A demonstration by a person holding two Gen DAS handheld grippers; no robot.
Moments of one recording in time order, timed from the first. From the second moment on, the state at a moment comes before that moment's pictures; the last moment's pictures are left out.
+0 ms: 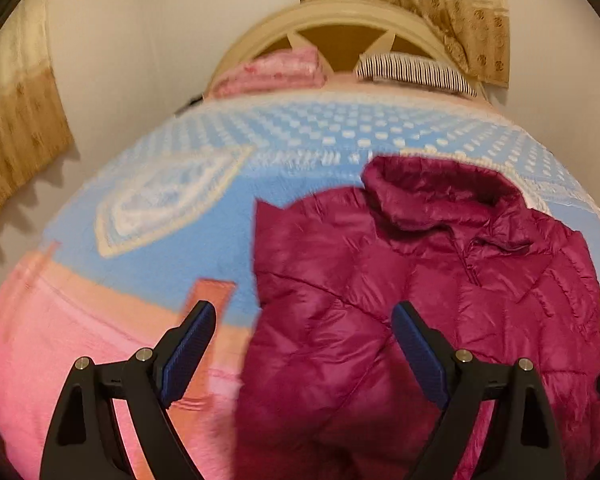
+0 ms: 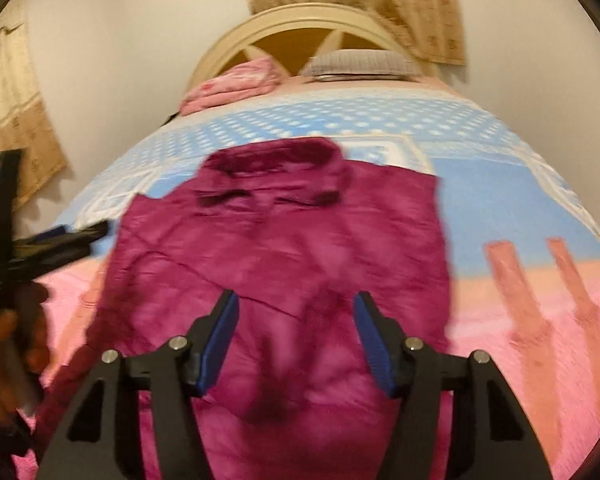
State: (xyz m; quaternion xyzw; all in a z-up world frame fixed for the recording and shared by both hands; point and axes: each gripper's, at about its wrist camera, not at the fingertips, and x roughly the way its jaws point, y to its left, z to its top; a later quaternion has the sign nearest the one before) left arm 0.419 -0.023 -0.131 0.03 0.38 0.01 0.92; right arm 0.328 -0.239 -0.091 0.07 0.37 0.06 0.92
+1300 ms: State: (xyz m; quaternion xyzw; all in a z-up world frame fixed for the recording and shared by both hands) left arm 0.440 -0.017 -0.213 0.00 0.44 0.01 0.90; right arm 0.372 -0.220 -0.176 0.03 0.42 0.02 0.91
